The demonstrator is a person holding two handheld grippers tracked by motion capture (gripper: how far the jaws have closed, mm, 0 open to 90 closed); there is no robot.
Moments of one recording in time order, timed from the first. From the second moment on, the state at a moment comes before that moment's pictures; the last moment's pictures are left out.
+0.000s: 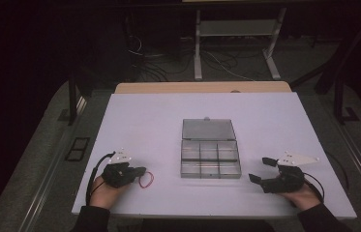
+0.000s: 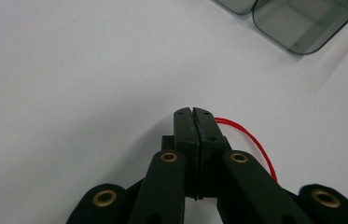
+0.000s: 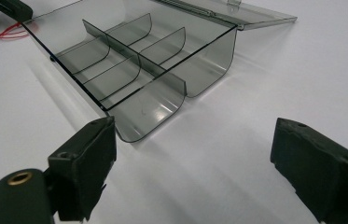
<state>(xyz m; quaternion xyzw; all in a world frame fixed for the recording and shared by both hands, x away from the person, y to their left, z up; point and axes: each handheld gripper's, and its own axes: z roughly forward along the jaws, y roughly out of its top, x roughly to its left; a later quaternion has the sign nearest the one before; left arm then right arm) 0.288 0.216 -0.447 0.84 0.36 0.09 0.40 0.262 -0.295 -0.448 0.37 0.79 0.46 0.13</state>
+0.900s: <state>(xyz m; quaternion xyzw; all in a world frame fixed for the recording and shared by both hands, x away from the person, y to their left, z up) 0.290 0.203 -0.426 0.82 0.34 0.09 0.45 0.262 -0.294 -0.448 0.38 0.79 0.46 0.13</state>
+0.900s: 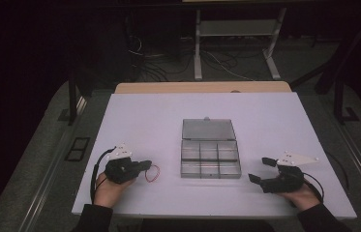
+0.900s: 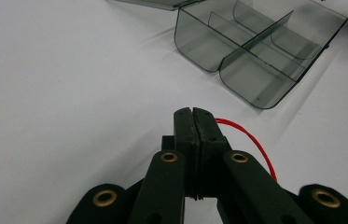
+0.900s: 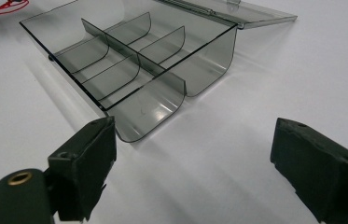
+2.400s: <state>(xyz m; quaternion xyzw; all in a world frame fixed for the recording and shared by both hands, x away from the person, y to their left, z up) 0.331 0.123 -0.384 0.82 0.25 0.06 0.50 0.262 -0.296 -0.448 0.38 0.79 0.47 0.13</state>
